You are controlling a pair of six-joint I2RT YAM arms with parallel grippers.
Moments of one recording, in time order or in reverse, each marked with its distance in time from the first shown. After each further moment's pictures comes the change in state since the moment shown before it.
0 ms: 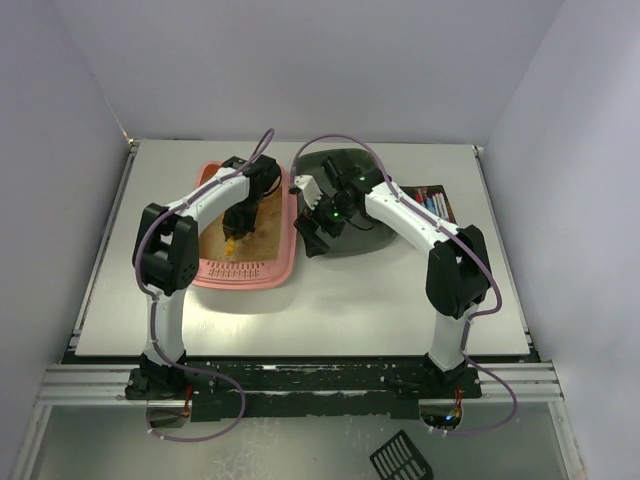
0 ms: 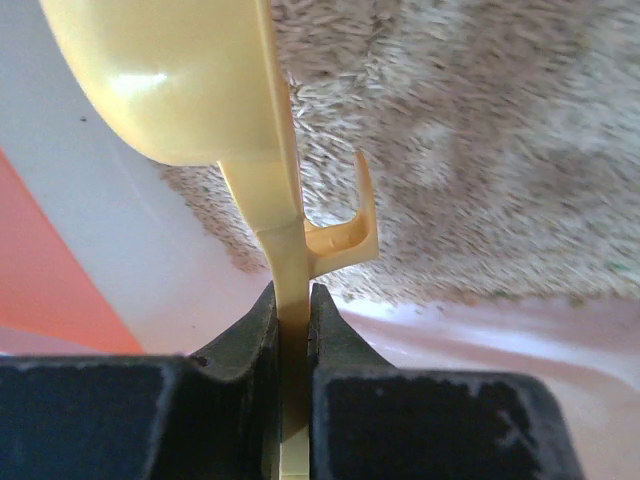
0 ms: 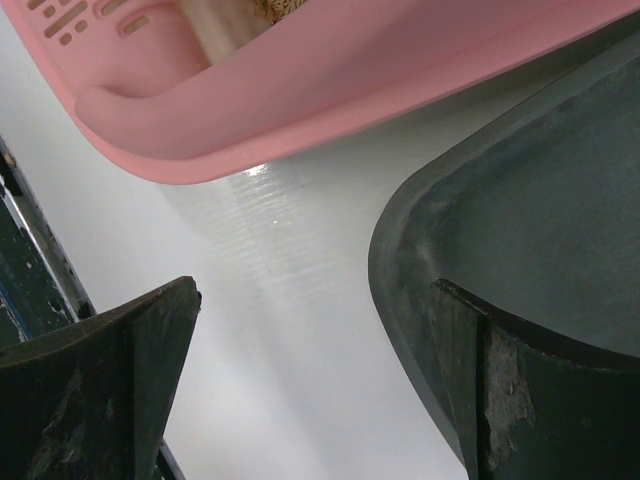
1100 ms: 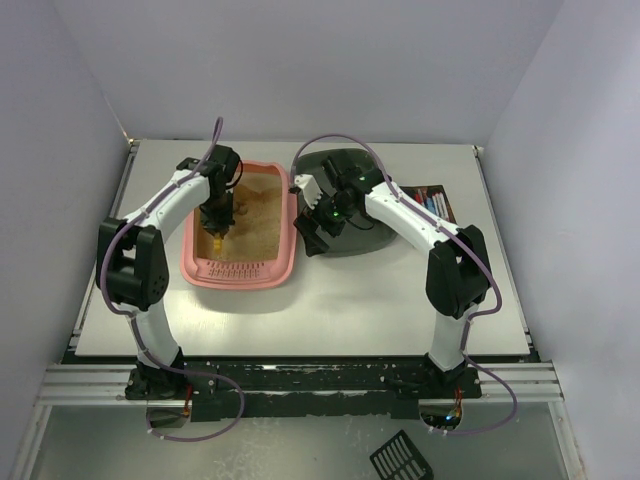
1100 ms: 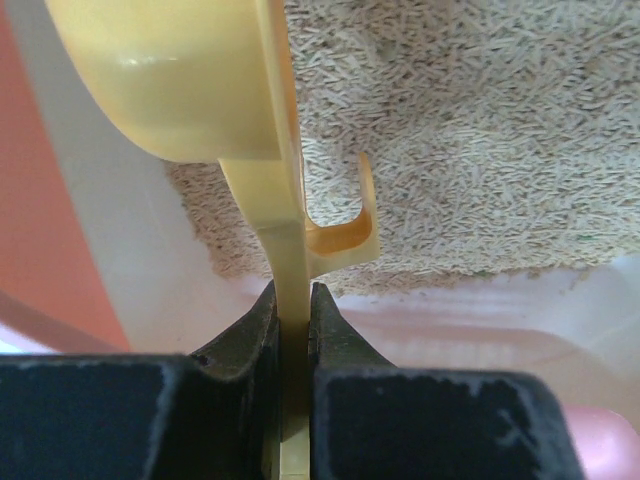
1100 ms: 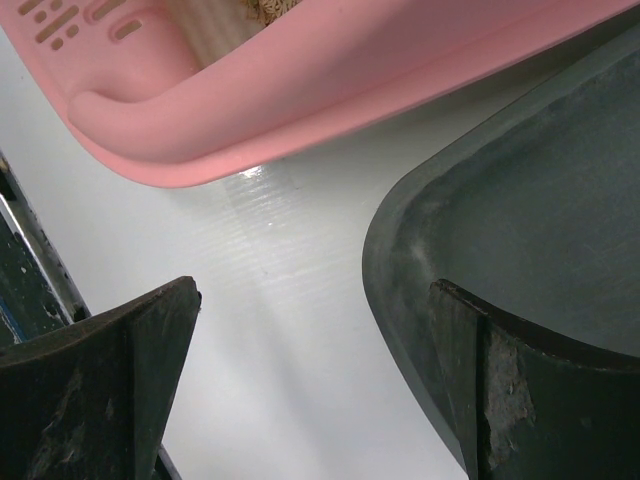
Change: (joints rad) left arm 0.164 -0.216 -0.177 0.165 0.248 0.004; right arm 0.000 0.000 0.000 0.009 0.012 0.006
